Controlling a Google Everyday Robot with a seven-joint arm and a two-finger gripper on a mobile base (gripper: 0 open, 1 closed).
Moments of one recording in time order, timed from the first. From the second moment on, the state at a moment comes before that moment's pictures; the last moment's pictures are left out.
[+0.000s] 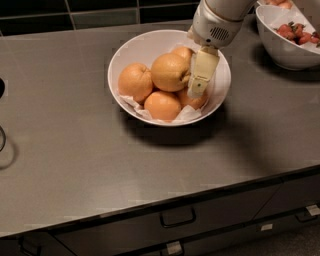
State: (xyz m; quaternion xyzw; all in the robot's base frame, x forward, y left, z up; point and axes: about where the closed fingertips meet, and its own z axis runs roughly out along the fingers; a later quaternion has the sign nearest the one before) arm 0.588 -0.087 0.958 -0.67 0.71 0.01 0.20
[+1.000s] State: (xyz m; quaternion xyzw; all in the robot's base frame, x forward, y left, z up) arm 0.586 -0.047 0.963 -0.67 0.71 0.01 0.20
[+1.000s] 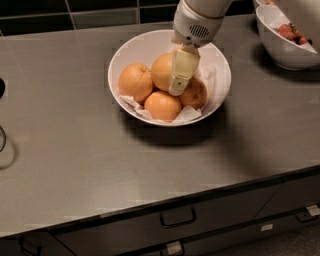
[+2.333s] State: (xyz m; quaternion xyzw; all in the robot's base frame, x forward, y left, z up) arm 0.582 -0.041 0.949 -0.67 0.72 0.02 0.19
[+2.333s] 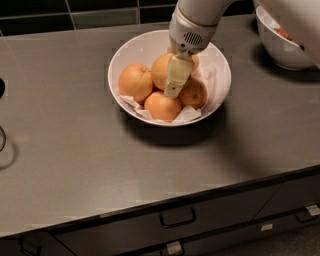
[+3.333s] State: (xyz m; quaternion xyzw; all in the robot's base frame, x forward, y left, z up) arm 0.584 -0.035 0.939 -0.67 0.72 0.03 0.18
